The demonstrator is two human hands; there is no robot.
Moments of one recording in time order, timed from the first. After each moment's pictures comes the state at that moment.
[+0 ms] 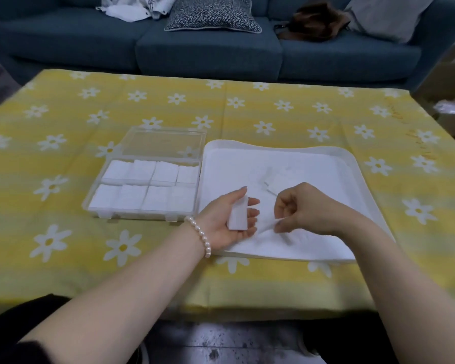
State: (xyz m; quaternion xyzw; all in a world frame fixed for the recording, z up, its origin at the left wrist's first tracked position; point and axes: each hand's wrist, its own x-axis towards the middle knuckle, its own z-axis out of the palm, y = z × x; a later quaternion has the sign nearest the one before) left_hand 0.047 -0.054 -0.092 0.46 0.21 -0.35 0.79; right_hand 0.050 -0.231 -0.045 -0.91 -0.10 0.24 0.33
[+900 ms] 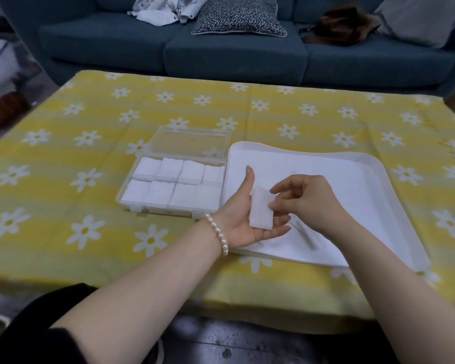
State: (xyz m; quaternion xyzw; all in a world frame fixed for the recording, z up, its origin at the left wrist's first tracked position) left_hand 0.042 -0.040 -0.083 0.37 0.10 -0.40 0.83; right_hand 0.046 -0.184 -0.048 -0.84 -0.03 0.11 0.52
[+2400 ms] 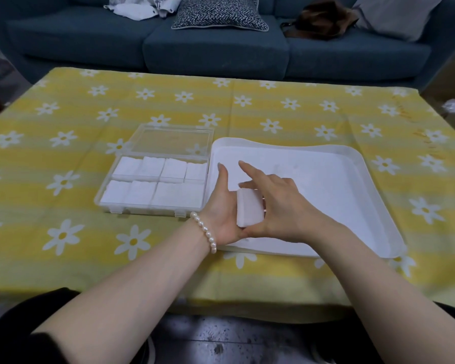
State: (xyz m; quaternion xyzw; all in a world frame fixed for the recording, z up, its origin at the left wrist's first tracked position) left_hand 0.040 -0.052 -0.078 0.37 0.13 -0.36 0.85; right_hand 0.039 -0.182 -0.058 -0.94 -0.25 0.08 0.23
